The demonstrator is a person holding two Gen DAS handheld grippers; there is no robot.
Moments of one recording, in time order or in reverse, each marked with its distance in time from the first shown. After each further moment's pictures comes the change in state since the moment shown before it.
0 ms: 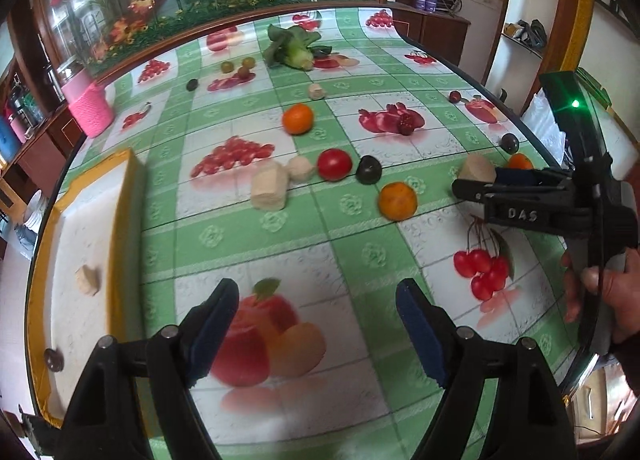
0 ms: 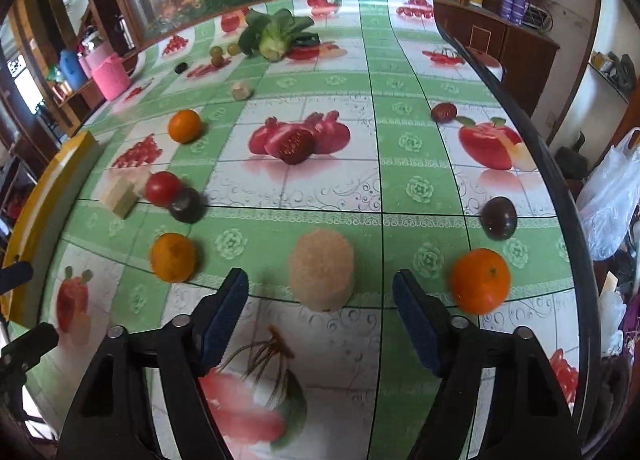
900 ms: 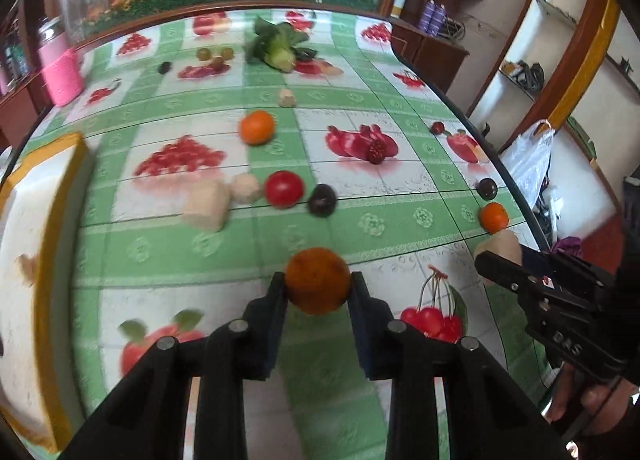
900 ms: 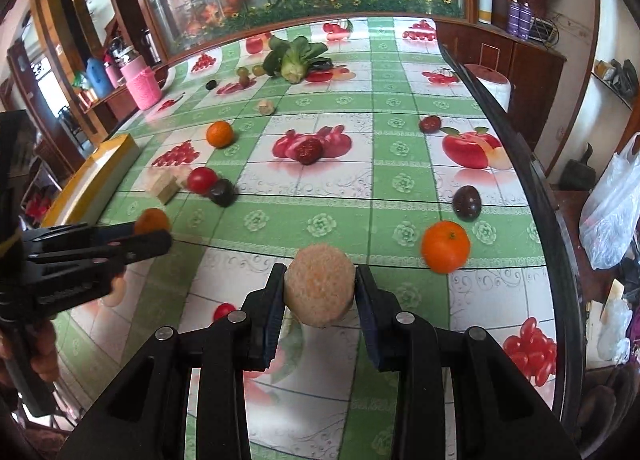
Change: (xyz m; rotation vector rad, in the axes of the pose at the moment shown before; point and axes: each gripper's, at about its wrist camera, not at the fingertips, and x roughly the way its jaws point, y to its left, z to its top) left arm 0.008 -0.002 0.013 -0.168 -0.018 -0.146; right arm -0.062 0.001 -0.028 -0.036 -0.081 0.085
